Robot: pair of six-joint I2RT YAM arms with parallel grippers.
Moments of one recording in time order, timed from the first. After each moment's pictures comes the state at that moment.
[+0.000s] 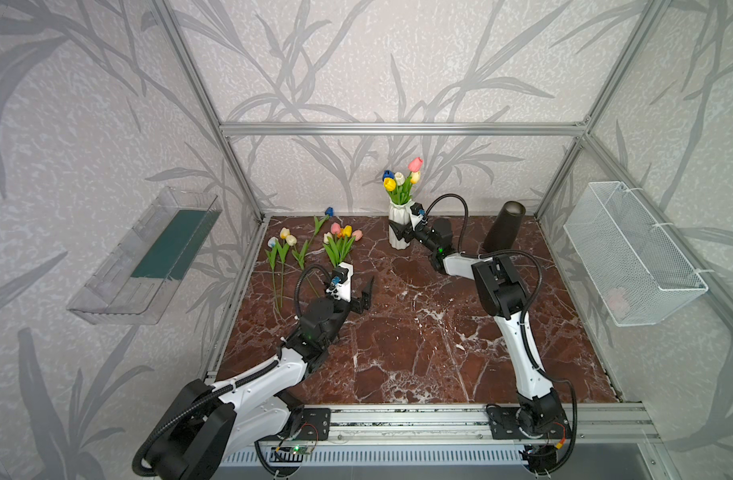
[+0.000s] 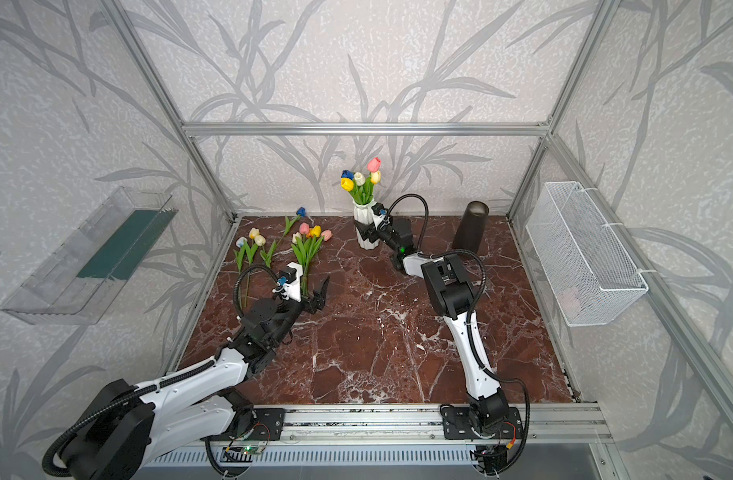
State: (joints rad) left arm -0.57 1.07 0.34 0.74 -0.18 -0.04; right arm 0.38 2.55 1.82 0.87 -0.39 -0.06
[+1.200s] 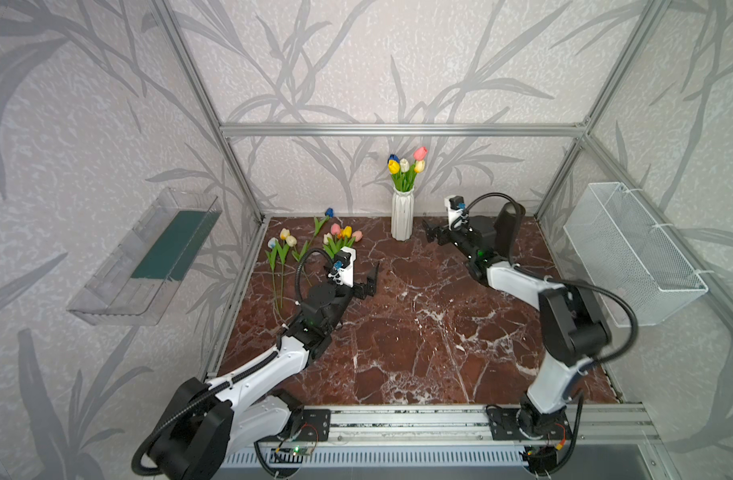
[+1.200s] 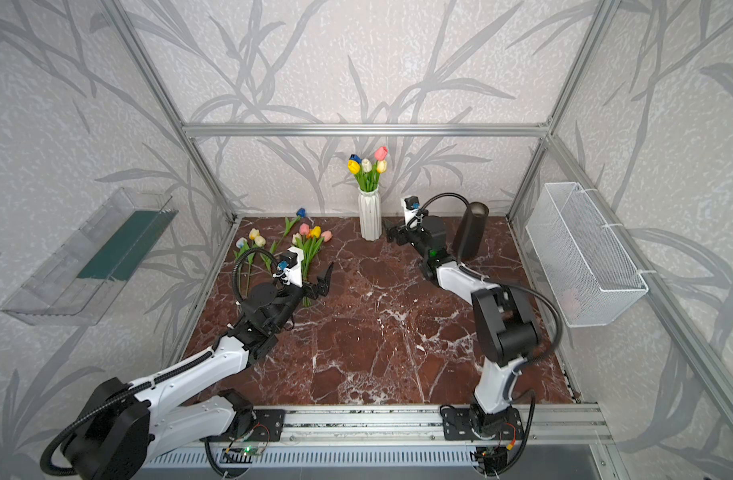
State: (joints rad) left arm -0.54 1.12 0.56 0.60 -0.12 -0.04; right arm 0.29 1.70 1.16 0.50 -0.14 0.04
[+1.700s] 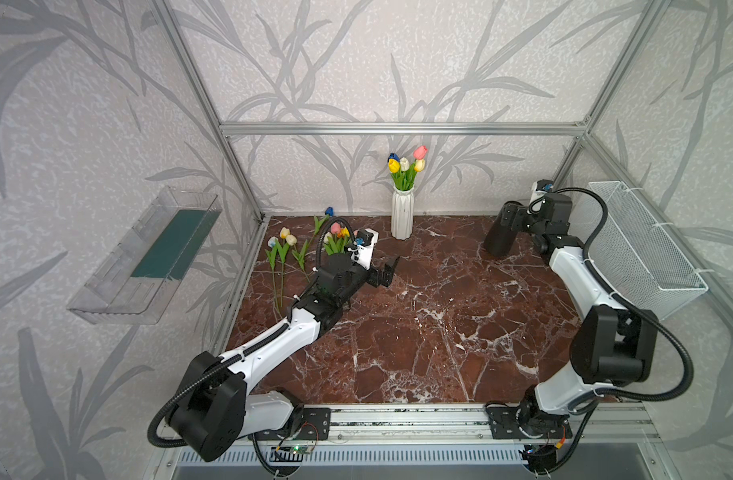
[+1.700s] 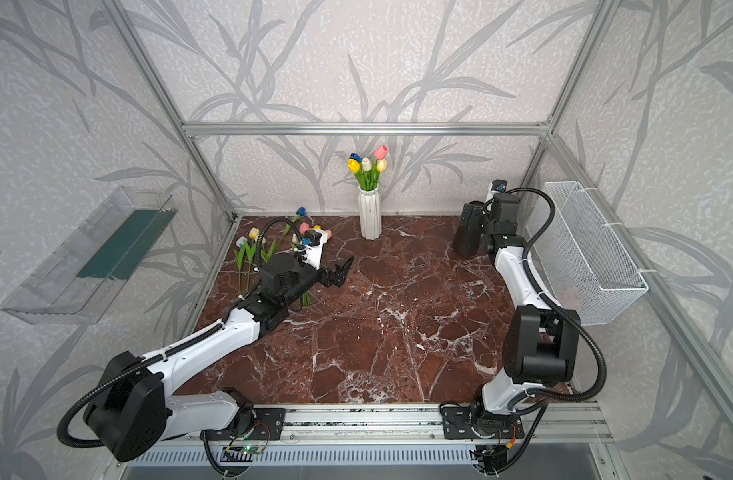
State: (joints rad) left arm -0.54 1.28 0.78 0.36 0.07 -0.05; right arm -0.09 1.68 1.37 -0.14 -0.05 0.11
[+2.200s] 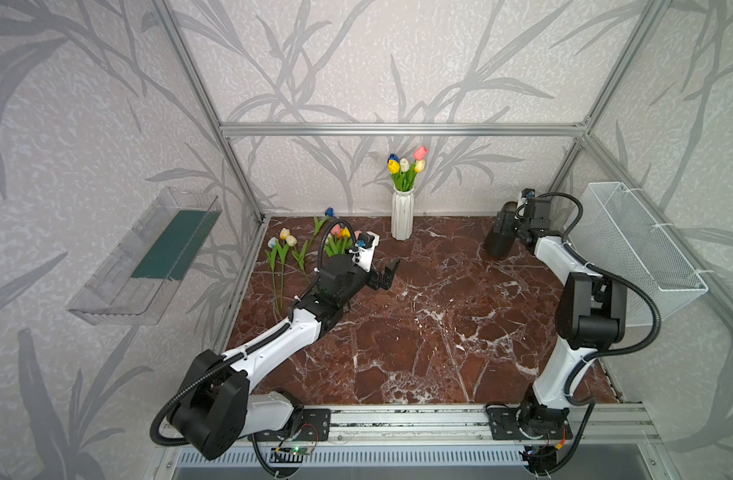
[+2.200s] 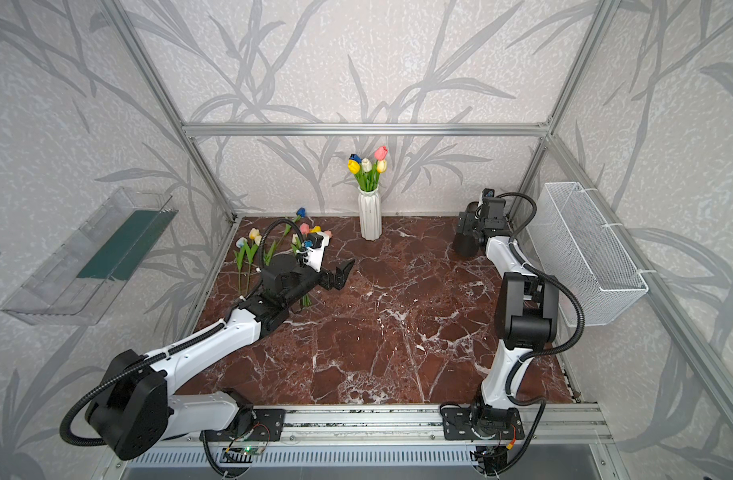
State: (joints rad) left arm -0.54 1.29 0.77 0.35 0.09 -0.04; right arm -0.10 1.93 1.50 -0.11 0.03 0.09
